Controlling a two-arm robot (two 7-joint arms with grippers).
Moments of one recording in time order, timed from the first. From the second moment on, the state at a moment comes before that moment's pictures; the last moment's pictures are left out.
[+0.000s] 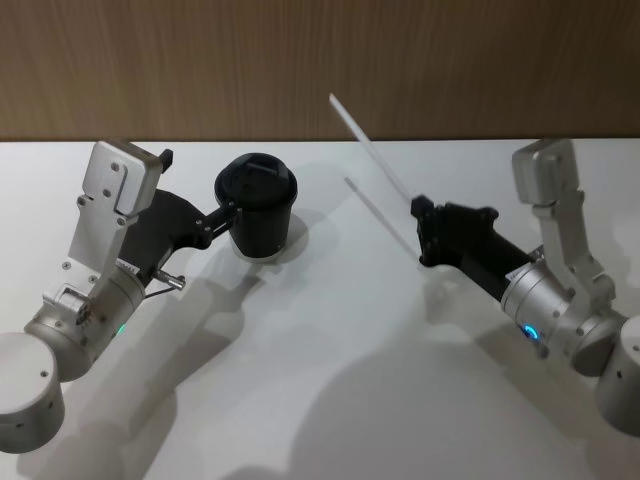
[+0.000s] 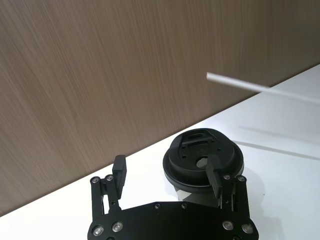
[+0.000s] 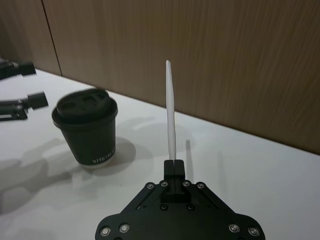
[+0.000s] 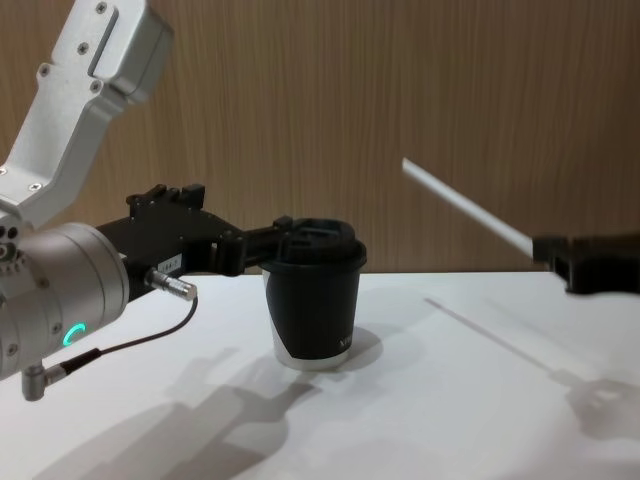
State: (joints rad) left arm -0.24 0.38 0.45 -1.63 -0.20 0.01 -0.01; right arm 0.12 0.34 -0.22 -1.67 0.26 0.21 0.30
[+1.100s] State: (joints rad) left arm -0.24 0.38 0.45 -1.63 -0.20 0.01 -0.01; right arm 0.16 0.23 -0.28 -1.68 0.41 0.03 0.38
